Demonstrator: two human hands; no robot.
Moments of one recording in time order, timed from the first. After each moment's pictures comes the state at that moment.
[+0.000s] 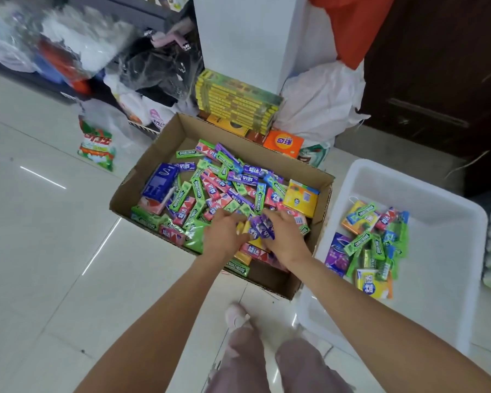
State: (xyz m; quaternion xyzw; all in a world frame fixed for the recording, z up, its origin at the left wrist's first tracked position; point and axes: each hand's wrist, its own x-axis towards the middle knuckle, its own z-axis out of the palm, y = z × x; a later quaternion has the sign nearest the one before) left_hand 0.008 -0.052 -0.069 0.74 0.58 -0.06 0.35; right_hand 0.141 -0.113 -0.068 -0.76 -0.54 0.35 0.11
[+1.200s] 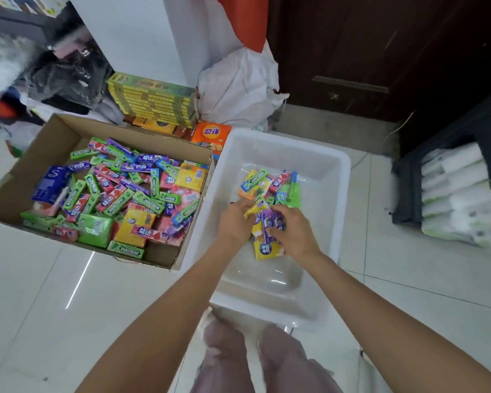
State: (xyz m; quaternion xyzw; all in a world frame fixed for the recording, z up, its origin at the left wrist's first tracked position) left_hand 0.217 -0.193 -0.065 0.70 0.52 0.05 0.49; right_hand 0.324 -0.283 -0.059 -0.82 -0.39 0.34 0.25
